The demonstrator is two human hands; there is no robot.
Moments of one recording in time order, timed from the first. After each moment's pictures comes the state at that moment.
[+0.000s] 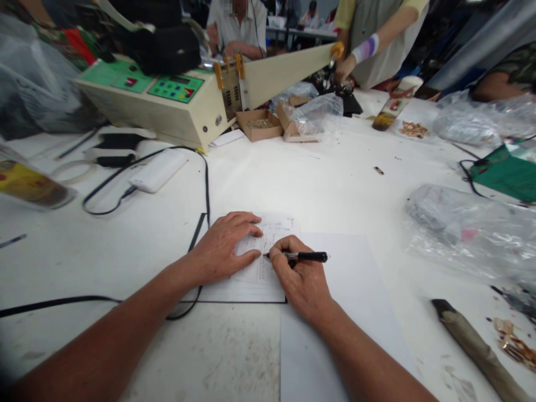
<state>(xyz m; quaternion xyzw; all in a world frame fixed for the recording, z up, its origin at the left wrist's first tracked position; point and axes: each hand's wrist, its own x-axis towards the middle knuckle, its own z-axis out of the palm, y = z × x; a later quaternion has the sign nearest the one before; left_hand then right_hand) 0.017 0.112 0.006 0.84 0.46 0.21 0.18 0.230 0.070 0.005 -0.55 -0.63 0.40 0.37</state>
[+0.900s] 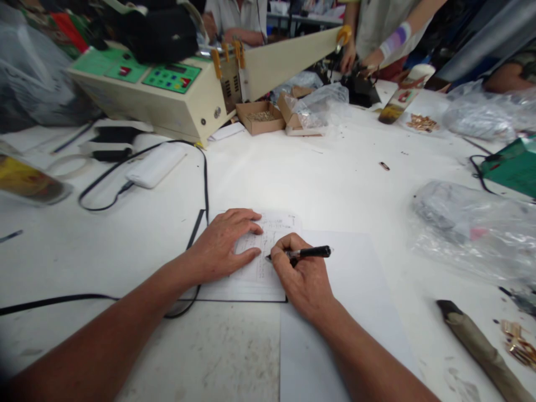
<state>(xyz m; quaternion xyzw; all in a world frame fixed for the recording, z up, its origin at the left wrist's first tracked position) 0.017 0.112 0.008 0.85 0.46 0.20 0.18 0.232 0.072 0.003 -0.55 -0.63 0.41 0.36</state>
